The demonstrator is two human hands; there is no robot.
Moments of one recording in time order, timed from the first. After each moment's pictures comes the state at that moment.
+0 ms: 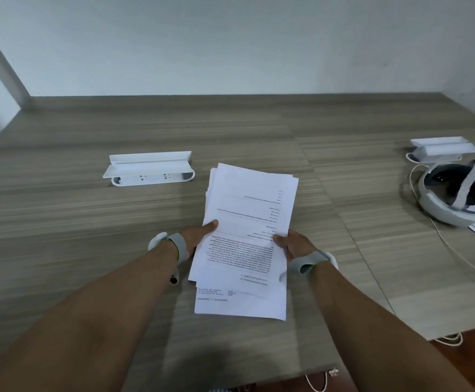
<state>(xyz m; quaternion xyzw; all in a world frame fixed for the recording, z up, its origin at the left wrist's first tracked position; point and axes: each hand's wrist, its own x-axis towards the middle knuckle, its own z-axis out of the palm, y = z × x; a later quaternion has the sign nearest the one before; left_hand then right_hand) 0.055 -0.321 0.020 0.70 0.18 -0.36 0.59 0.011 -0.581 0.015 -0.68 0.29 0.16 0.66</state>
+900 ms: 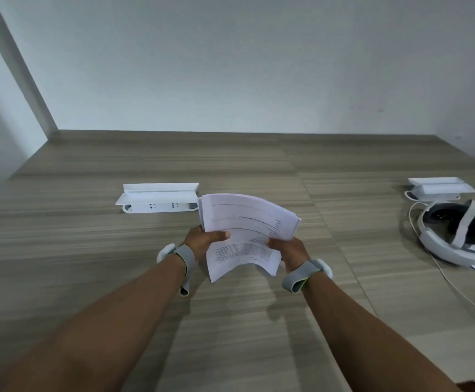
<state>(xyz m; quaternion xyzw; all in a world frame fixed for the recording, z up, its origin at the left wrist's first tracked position) 0.062 -0.335 0.074 0.65 0.11 -0.17 0.73 0.041 -0.561 0.058 -0.65 0.21 0.06 0.73</state>
